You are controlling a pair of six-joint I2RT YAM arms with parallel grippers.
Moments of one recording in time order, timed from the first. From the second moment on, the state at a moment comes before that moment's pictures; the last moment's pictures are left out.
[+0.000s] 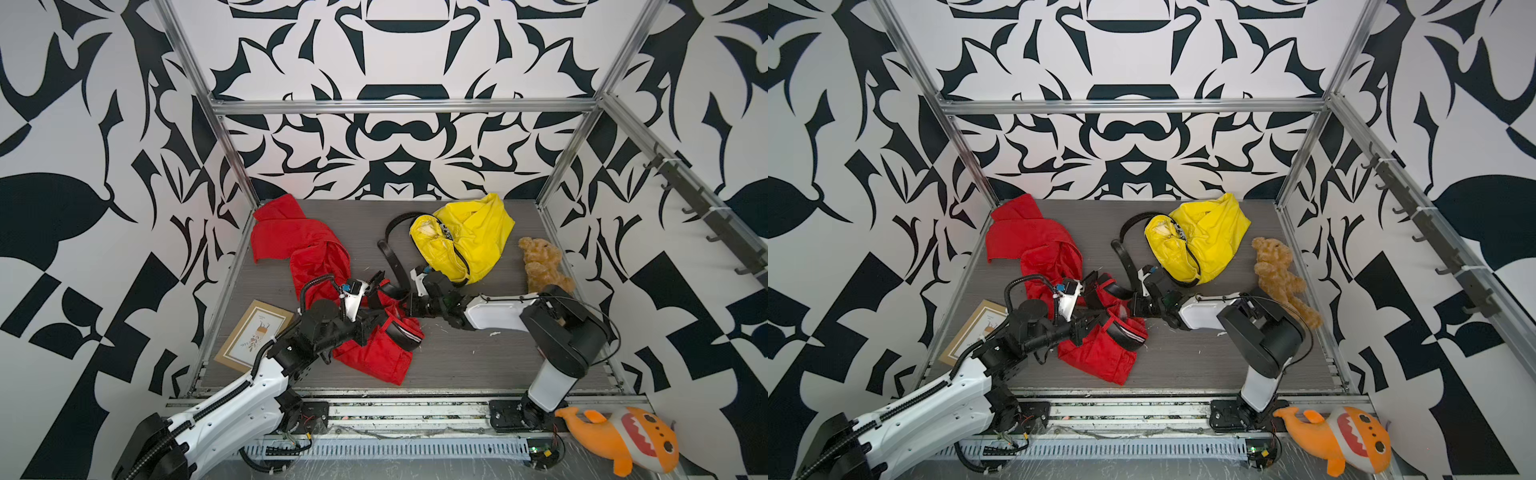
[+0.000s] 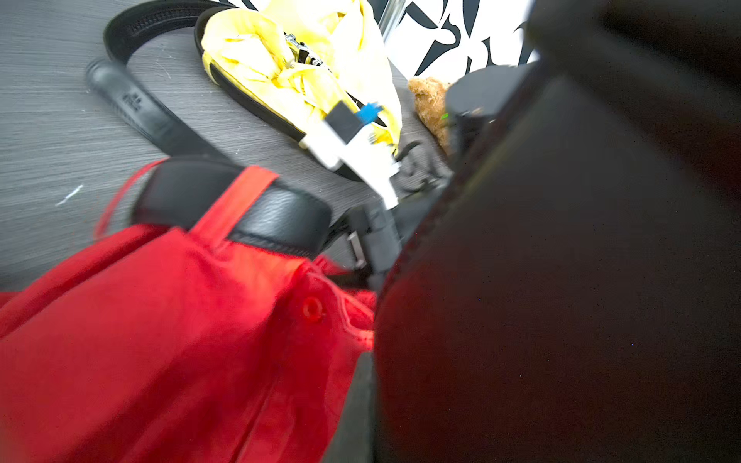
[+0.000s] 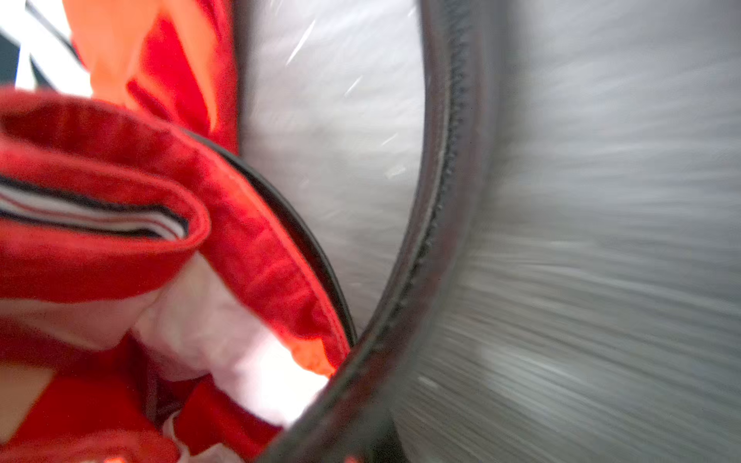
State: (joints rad) left arm -0.71 0.81 0.36 0.09 0.29 -0.41; right arm 0.68 1.67 0.75 0.19 -0.21 0.75
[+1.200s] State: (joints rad) left arm -0.66 1.01 0.55 -0.01 0.29 -0.27; right arm 0.28 1.39 0.59 -0.25 -0.11 0.64
